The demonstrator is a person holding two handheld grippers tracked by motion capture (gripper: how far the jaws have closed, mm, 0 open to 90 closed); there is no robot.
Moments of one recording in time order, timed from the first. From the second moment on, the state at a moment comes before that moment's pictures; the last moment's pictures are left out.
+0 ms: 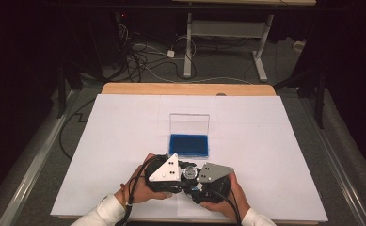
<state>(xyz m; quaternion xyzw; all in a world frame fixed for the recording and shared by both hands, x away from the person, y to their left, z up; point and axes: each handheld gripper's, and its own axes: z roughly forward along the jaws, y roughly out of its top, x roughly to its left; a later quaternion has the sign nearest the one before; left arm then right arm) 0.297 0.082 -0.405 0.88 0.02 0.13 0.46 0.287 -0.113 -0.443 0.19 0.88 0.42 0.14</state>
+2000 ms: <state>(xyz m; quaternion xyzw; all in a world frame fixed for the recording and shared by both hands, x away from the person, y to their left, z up) 0.308 0.090 -0.402 0.88 0.04 0.10 0.47 0.286 -0.116 -0.443 0.17 0.88 0.41 0.16</state>
